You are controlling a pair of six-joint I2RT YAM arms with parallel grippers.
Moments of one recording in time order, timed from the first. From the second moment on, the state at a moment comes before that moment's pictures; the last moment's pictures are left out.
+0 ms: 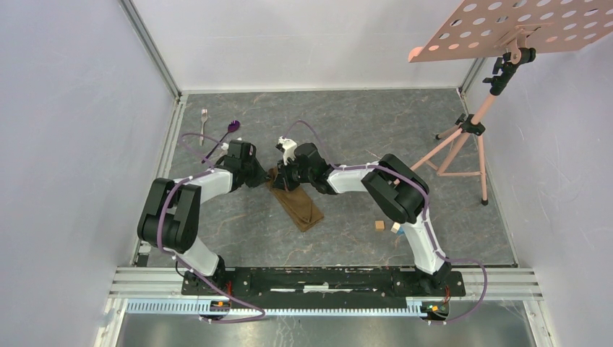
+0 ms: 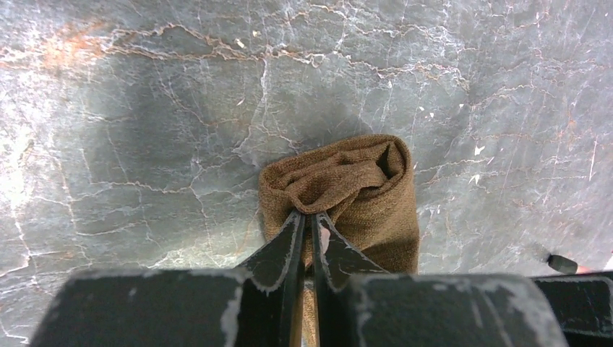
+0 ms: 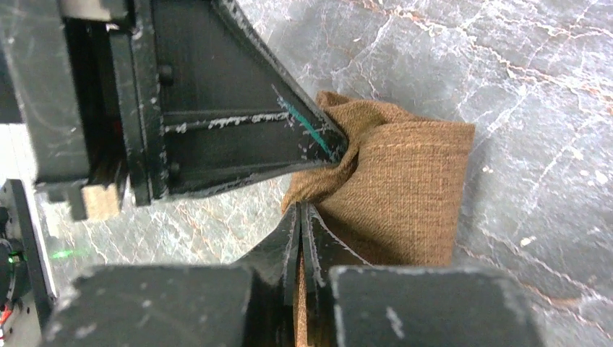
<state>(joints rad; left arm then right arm) -0.24 1.61 0.76 -0.04 0.09 -0.78 0.83 2.19 1.29 0.39 -0.37 0.38</state>
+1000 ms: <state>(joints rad) -0.21 0.94 0.81 -0.64 -0.34 -0.73 1.12 2.00 1.39 -0.24 0.30 -0.01</state>
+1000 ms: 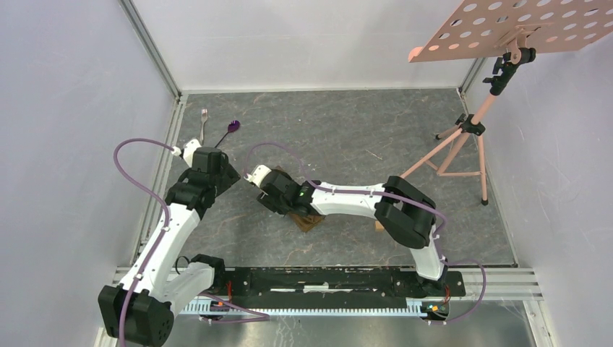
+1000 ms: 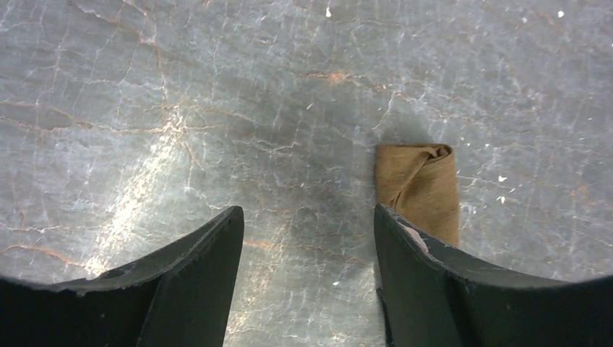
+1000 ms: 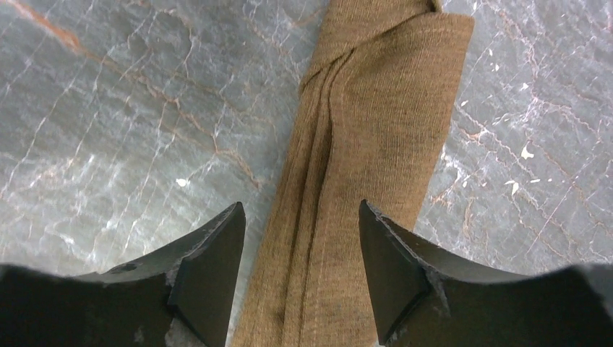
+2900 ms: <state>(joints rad) -0.21 1.03 0.80 -0.55 0.05 -0.66 0.57 1.99 0.69 0.84 -0.81 0.91</state>
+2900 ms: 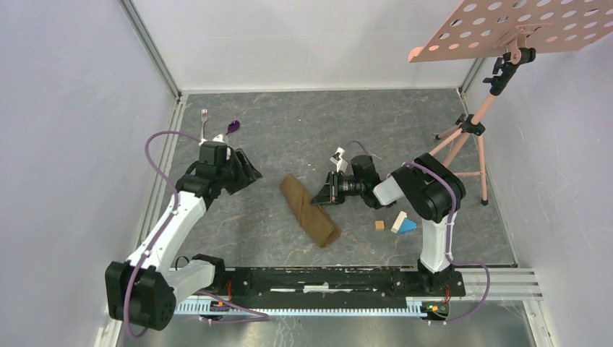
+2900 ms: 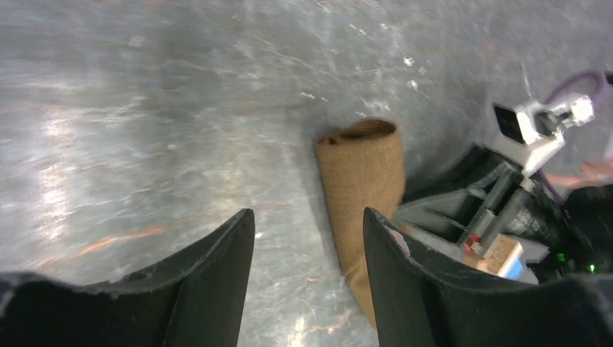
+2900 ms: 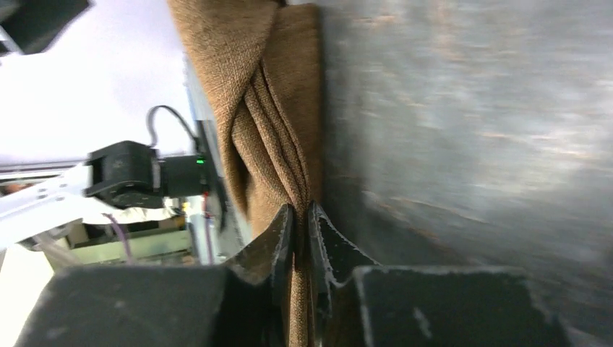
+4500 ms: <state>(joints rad) -0.37 1.68 1.15 -0.23 0.35 -0.64 0.87 1.42 0.83 -0.24 0.01 0.14</state>
